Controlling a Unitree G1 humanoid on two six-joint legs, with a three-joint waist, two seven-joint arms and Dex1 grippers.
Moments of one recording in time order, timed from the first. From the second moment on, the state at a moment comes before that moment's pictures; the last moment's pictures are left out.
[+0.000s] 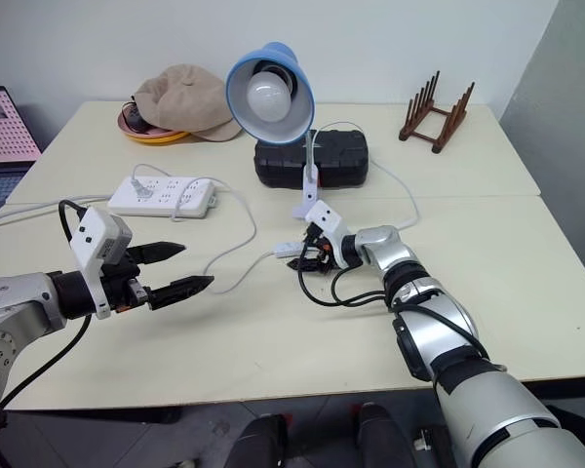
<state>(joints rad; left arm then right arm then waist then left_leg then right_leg) -0.13 0.91 0.35 -0.42 -0.63 0.84 -0.84 -1.16 -0.07 0.14 1.30 -0.03 0.00 1.00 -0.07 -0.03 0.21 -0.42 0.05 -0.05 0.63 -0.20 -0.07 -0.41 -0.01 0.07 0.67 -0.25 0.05</state>
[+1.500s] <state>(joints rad) -0.32 0.37 0.24 -0.22 -1.39 1.10 -0.30 -0.45 -0.37 0.18 -0.06 -0.04 -0.10 0.81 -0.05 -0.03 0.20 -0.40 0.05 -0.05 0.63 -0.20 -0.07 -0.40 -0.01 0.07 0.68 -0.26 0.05</state>
